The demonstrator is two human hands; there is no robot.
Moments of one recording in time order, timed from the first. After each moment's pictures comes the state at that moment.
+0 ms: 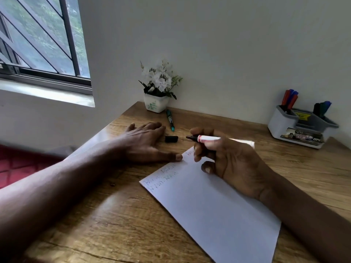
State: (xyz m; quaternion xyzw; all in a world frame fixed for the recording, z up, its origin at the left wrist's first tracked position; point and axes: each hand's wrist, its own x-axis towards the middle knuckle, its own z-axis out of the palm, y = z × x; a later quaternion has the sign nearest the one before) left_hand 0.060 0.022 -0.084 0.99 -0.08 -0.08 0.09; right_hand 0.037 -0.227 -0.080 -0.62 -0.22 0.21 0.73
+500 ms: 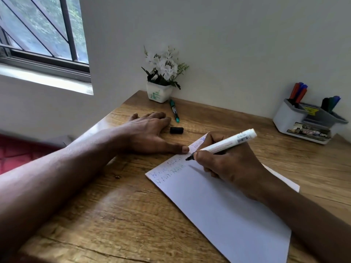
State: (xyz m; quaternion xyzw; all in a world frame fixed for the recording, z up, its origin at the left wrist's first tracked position) left_hand 0.059 0.020 -0.079 0.99 -0.07 -0.09 0.09; right_hand 0.013 -0.202 -0.084 -0.82 -0.21 0.02 0.53
